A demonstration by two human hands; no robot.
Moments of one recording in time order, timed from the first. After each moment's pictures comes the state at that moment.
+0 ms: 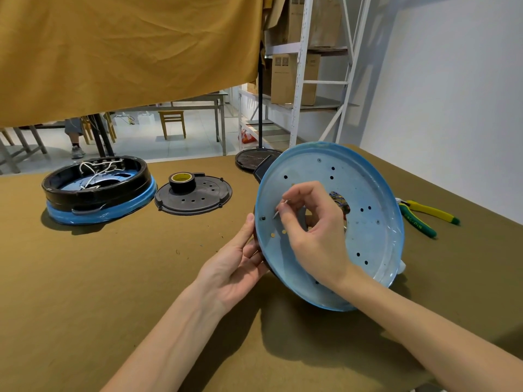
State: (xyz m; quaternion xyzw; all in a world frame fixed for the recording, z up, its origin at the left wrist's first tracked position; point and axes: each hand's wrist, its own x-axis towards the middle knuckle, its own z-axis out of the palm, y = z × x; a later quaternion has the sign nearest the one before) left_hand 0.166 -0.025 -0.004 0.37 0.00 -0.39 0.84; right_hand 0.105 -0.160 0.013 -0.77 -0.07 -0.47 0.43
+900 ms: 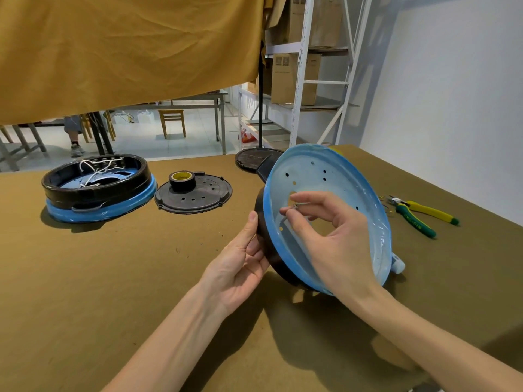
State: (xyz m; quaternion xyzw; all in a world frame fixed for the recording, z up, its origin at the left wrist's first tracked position) left_hand 0.166 -0.022 -0.010 0.32 -0.03 -0.41 0.85; right_hand 0.074 -0.156 0.021 -0.77 -0.01 -0.47 0.43
